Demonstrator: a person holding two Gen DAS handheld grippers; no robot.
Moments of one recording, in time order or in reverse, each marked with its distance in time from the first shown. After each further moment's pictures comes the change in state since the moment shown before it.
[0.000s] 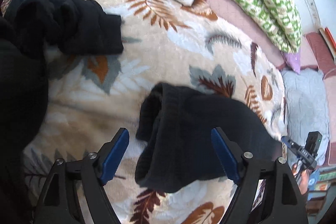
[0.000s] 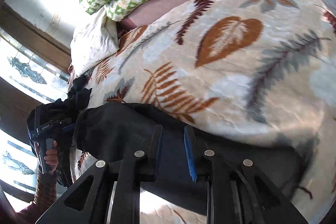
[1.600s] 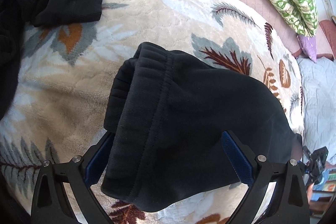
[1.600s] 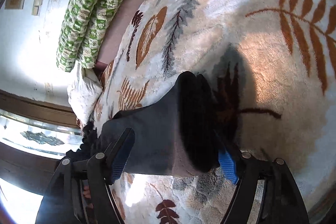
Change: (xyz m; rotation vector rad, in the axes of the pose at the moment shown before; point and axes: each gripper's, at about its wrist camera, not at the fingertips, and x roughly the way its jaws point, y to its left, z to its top) left arm 0.063 -0.021 -0.004 -0.007 0.043 0.108; right arm -0.027 -0.096 -0.073 0.416 -0.122 0.098
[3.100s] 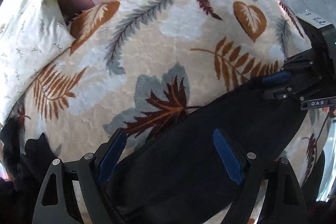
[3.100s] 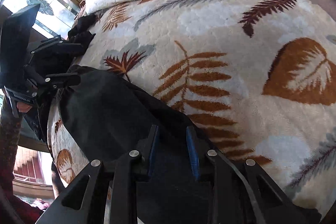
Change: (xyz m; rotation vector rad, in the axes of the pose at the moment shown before) left arm 0.021 -0.200 0.064 0.740 0.113 0.193; right arm 0.189 0.182 0.022 -0.819 0.482 -0.114
